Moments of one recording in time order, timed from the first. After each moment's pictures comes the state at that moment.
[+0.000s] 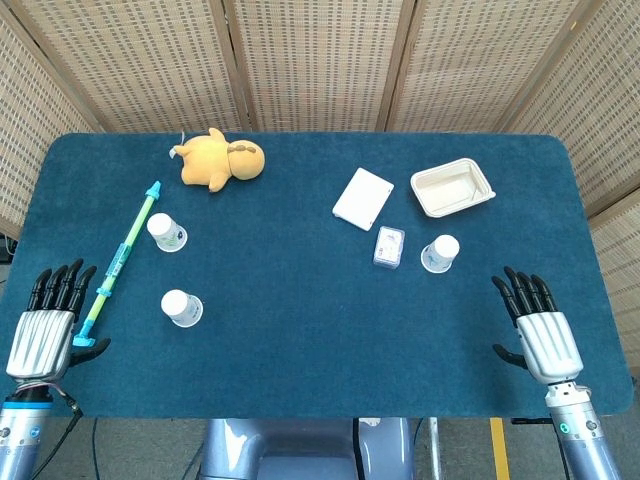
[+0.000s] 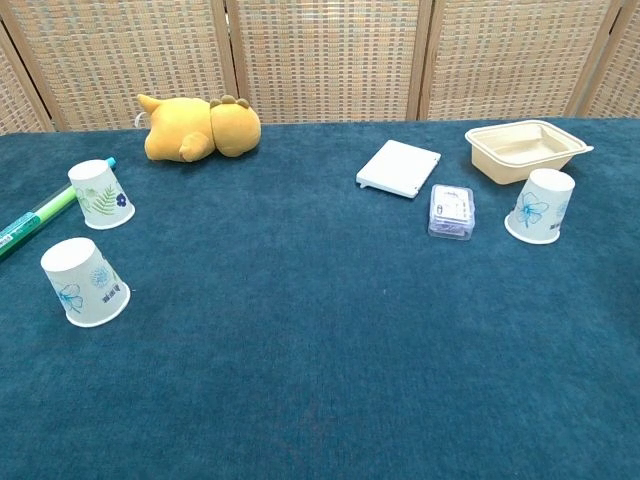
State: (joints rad) left arm -0.14 -1.19 -0.07 -1.82 1.46 1.50 0.39; right arm 0.19 -1.24 0.06 -1.57 -1.56 1.43 -0.12
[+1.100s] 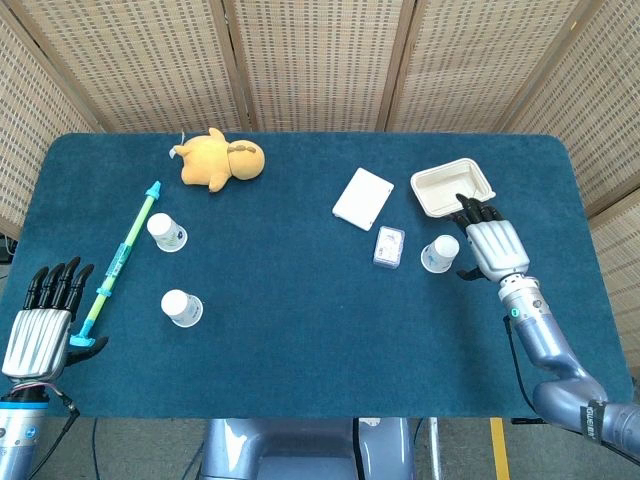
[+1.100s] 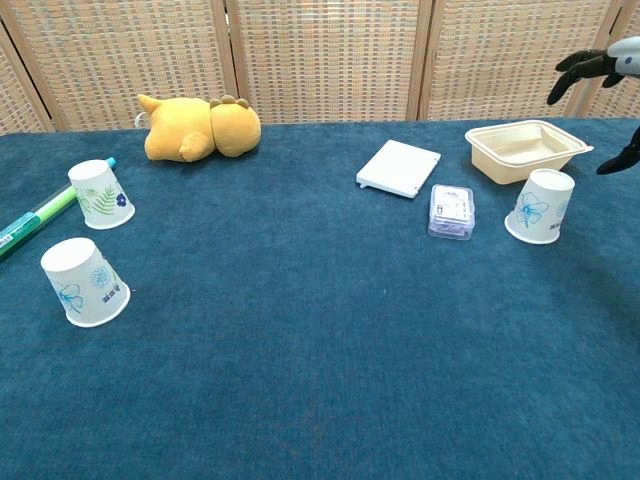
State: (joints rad) left arm -0.14 -1.17 -0.07 -1.82 1.47 1.50 0.38; right arm 0.63 -1.22 0.29 -1.50 -1.07 0.87 -0.27
